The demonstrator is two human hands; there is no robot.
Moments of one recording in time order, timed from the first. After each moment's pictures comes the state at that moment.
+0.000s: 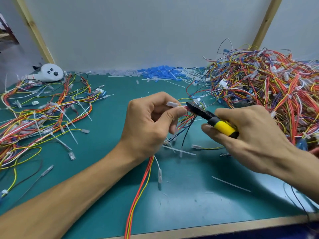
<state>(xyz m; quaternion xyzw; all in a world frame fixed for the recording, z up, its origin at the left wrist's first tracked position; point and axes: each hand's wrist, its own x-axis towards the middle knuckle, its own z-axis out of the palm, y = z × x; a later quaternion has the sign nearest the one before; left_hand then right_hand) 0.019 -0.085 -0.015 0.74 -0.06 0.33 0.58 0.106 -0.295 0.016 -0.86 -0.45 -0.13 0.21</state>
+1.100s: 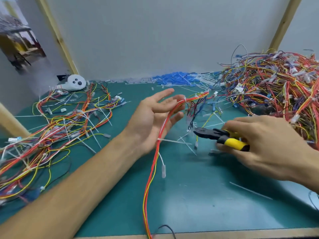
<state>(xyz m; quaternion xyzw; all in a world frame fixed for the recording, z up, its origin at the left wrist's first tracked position) 0.020 -0.057 0.017 0.44 0.09 0.13 0.89 0.114 -0.298 0.007 -0.84 -0.51 -0.15 0.10</state>
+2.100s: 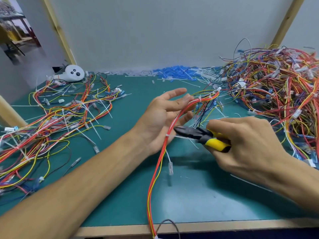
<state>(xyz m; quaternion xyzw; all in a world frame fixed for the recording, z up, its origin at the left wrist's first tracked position) 0.020 -0.074 0.008 0.42 0.10 0.10 0.90 0.081 -0.266 -0.007 -0.82 -0.50 -0.23 0.16</state>
